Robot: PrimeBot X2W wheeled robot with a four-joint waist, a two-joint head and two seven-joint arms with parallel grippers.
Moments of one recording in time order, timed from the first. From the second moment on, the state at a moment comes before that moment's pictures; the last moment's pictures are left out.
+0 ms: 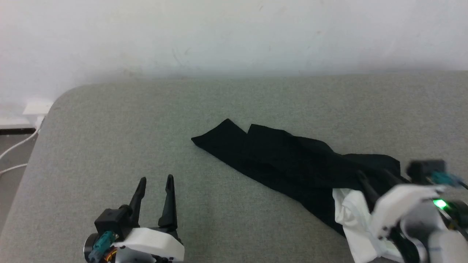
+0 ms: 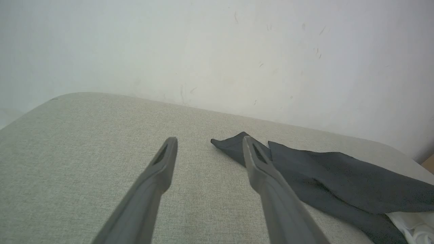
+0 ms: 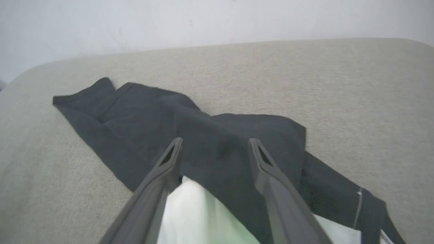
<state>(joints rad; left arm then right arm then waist) 0.00 0.15 -0.22 0.12 -0.40 0.12 -0.26 -0.02 -0.05 -0.13 0.01 0.22 0.13 0.37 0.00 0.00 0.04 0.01</state>
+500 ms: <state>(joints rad) -0.10 0.12 -0.26 0.15 -0.40 0.08 -0.26 -0.49 -0.18 0.15 0.48 0.24 0.13 0.72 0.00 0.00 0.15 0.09</state>
